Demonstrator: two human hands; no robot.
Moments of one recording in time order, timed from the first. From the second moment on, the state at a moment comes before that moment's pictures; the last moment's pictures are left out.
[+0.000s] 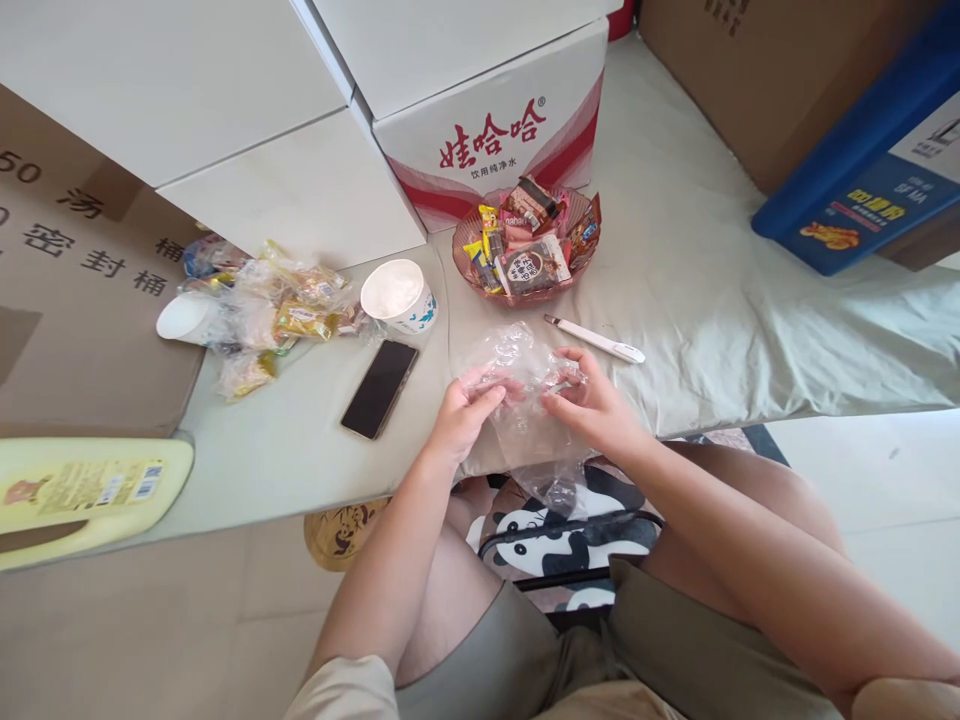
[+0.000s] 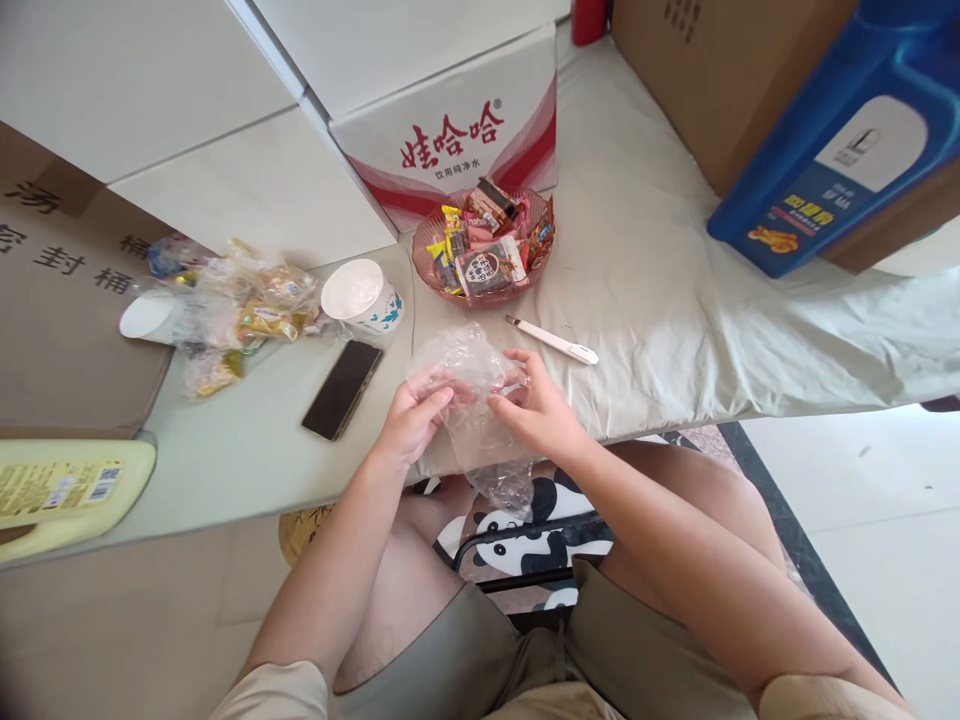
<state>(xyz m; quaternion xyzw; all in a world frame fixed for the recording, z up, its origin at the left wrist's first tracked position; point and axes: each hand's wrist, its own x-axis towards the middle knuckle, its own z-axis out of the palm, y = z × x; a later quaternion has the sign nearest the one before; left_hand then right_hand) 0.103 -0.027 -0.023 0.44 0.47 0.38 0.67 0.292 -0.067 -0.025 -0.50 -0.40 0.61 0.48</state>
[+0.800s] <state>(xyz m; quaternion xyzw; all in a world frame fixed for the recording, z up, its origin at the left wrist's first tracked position) 0.102 -0.027 -0.017 0.47 0.50 0.35 0.64 0.298 -0.063 -0.016 -0.51 -0.45 0.61 0.41</state>
